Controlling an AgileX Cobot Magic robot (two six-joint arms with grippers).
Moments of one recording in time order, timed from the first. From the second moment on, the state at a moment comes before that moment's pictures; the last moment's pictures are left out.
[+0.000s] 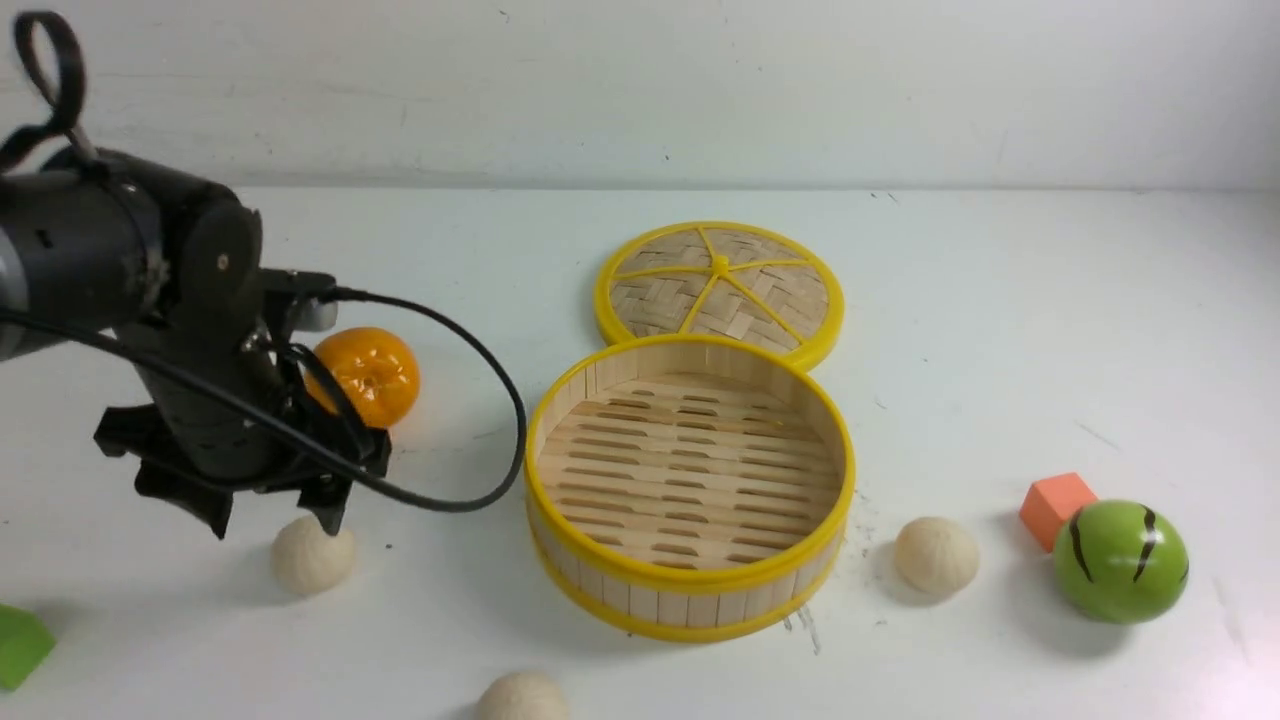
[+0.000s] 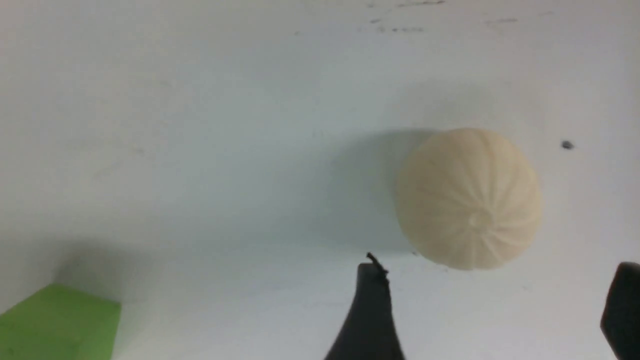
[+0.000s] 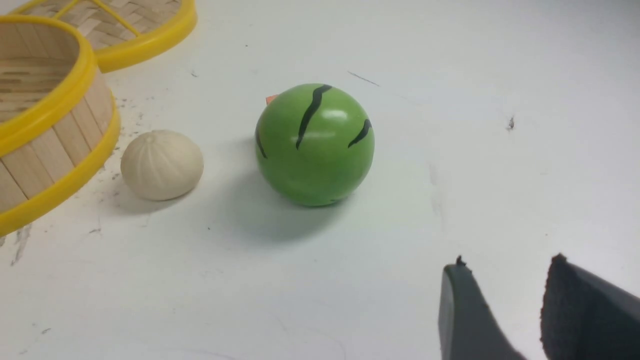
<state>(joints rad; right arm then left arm) -0.07 -0.01 0.02 0.01 0.39 0.10 -0.24 1.74 -1.21 0.15 0.88 -0.31</state>
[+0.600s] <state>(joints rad) -0.07 -0.01 0.02 0.01 0.39 0.10 -0.28 1.83 -1.39 0.15 0.91 -0.29</state>
